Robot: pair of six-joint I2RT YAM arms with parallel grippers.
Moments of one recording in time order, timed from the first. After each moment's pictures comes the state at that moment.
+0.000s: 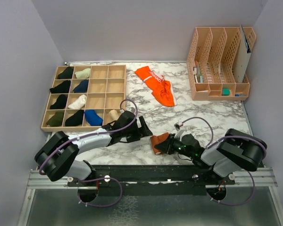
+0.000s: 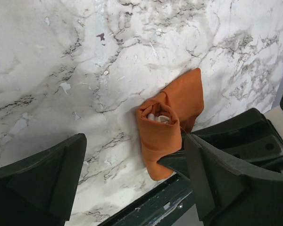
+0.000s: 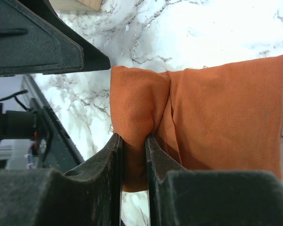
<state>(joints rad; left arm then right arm) -0.77 1.38 0.59 0.01 0.15 -1.02 0.91 1.49 0.08 1.03 -0.05 0.82</state>
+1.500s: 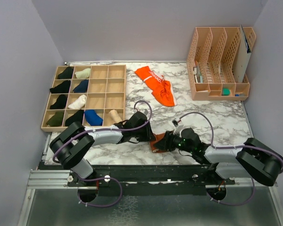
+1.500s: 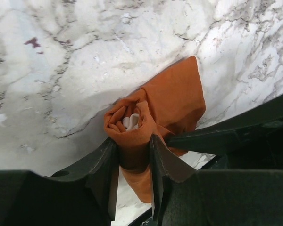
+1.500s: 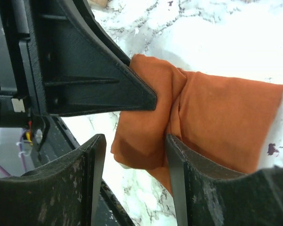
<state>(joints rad) -0.86 1.58 0.70 0.09 0.16 -0.90 0.84 1.31 0.14 0.76 -0.17 0.78</state>
